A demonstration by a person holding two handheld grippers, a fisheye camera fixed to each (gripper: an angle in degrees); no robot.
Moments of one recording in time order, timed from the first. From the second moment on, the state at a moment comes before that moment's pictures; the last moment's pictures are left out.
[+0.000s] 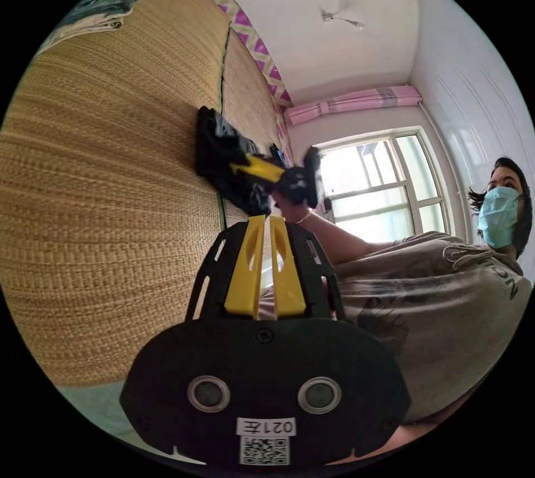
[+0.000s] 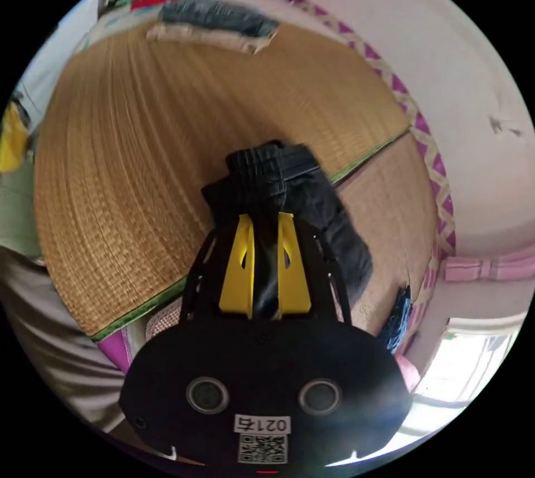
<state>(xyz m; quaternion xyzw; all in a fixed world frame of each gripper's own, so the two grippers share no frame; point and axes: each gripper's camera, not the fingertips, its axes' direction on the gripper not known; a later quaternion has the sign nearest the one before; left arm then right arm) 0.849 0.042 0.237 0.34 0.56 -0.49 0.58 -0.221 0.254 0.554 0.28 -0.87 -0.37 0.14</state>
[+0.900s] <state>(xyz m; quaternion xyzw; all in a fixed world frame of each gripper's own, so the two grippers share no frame) 0.690 -0.133 0.221 0.25 0.48 -0.49 0.68 -0.501 0.205 0.619 -0.15 -0.95 -0.25 0.07</state>
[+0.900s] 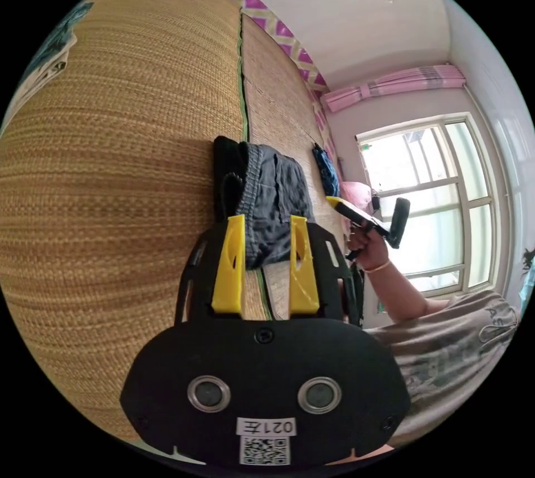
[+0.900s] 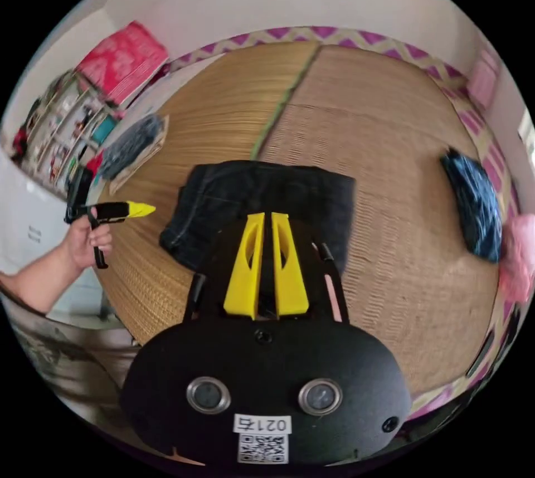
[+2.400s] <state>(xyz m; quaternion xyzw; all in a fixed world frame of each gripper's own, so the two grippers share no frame) 0.513 -0.684 -0.035 0.30 0.42 -0.29 0.80 -0.915 0.385 0.914 -0.58 -0.80 0.11 -0.03</state>
